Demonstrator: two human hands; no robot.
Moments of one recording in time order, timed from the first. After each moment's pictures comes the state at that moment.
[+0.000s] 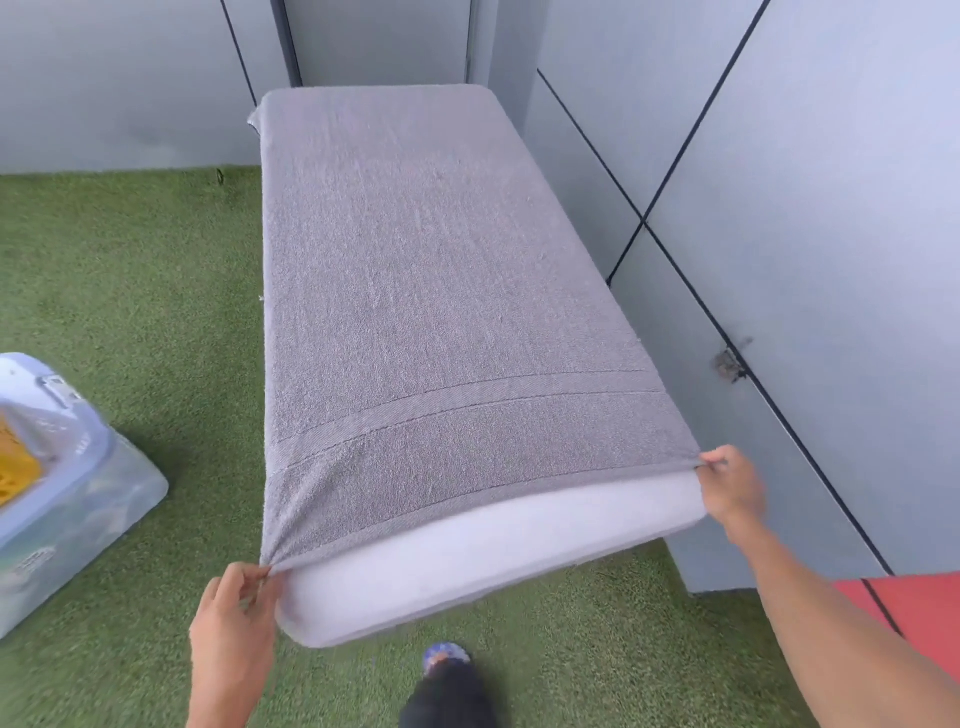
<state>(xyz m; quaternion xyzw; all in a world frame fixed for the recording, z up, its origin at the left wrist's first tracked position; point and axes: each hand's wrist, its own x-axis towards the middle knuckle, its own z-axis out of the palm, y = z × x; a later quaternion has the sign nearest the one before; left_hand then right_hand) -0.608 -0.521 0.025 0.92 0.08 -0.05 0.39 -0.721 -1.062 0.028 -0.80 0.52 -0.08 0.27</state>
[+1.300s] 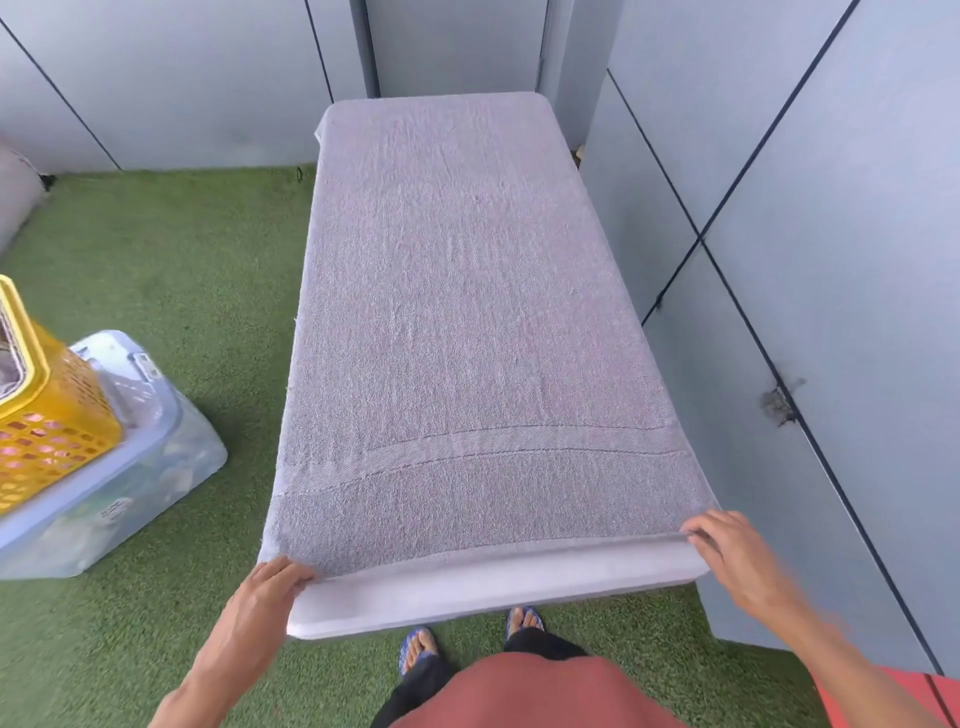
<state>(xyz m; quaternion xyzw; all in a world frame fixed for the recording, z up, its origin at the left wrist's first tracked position) -0.612 -0.546 0.055 0.95 -0.14 -0.14 0.23 -0.742 -1.090 0.057 -0.96 0.15 0.08 0.21</state>
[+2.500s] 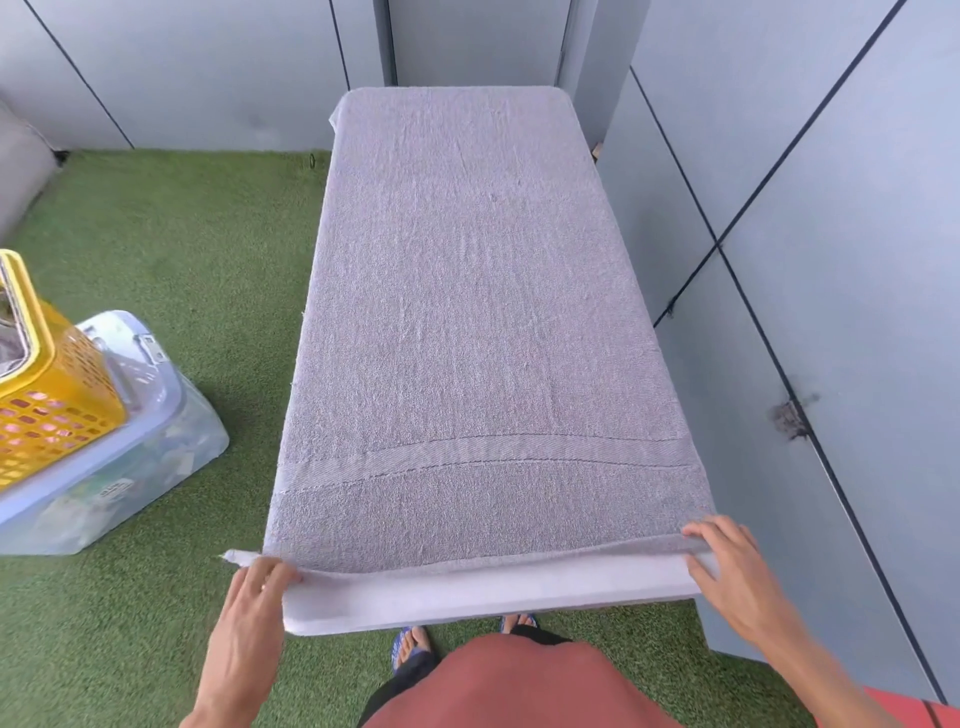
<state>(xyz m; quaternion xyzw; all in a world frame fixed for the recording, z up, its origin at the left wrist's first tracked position) -0.637 -0.554 0.041 0.99 -0.08 -0.04 0.15 -0.741 -1.081 0.054 -0.98 0.14 0.05 0.17</state>
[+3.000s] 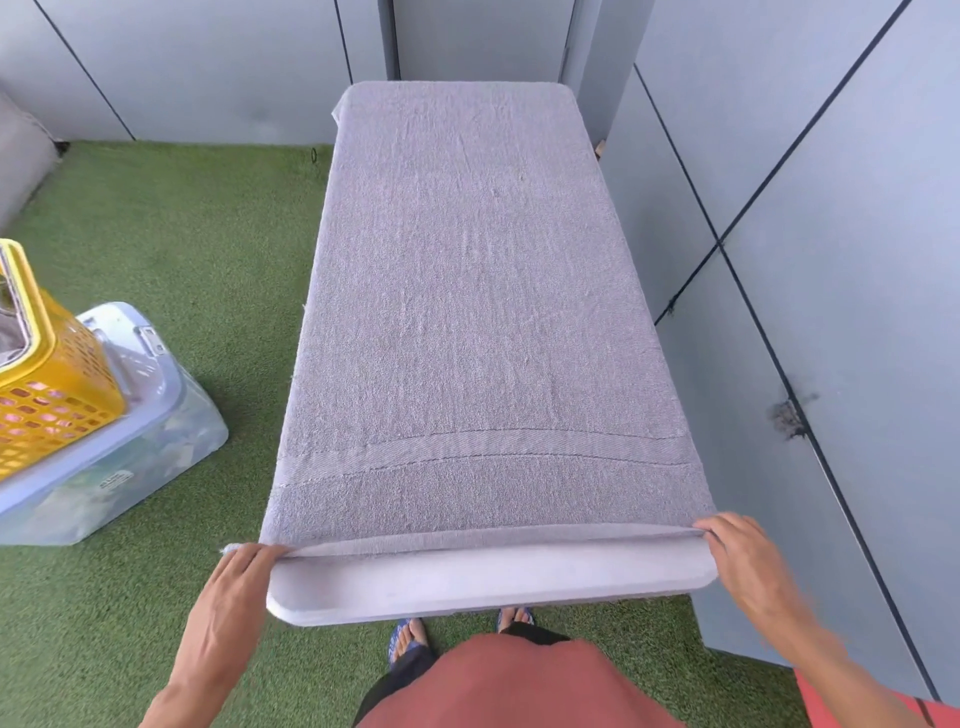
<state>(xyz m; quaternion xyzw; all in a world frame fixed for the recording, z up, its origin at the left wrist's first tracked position) -0.626 -0.528 0.040 0.98 -0.13 -0.06 0.13 -0.736 -1.099 0.045 -0.98 0.14 0.01 0.15</state>
